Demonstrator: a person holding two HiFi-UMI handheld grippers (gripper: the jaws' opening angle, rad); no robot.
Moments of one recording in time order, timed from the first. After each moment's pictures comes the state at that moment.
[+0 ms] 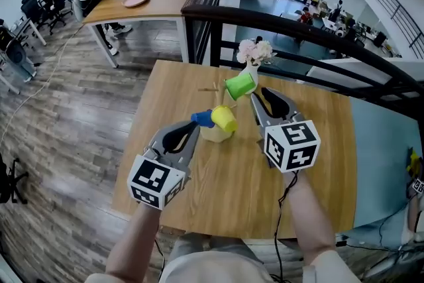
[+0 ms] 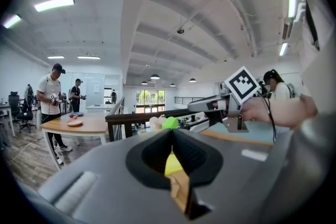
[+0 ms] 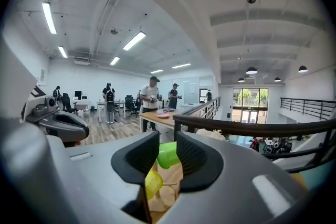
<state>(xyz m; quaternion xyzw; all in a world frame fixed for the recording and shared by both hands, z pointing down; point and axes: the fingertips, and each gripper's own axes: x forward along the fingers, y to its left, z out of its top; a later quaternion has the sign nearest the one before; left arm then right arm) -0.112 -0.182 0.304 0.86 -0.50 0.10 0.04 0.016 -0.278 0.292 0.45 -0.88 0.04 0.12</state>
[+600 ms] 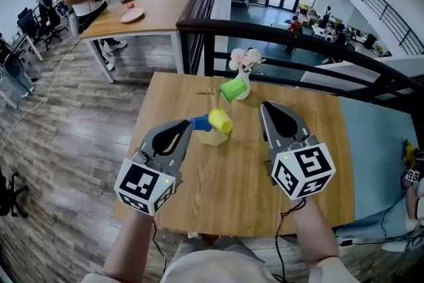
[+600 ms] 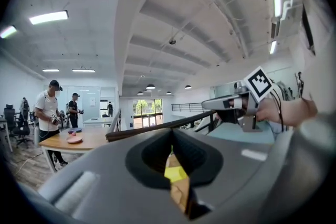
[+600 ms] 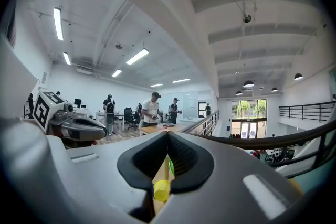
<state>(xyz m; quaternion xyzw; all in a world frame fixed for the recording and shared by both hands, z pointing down) -0.117 -0.136 0.235 0.87 -0.49 0.08 -0.02 0.034 -0.185 0.213 0.46 -0.89 0.00 0.05</state>
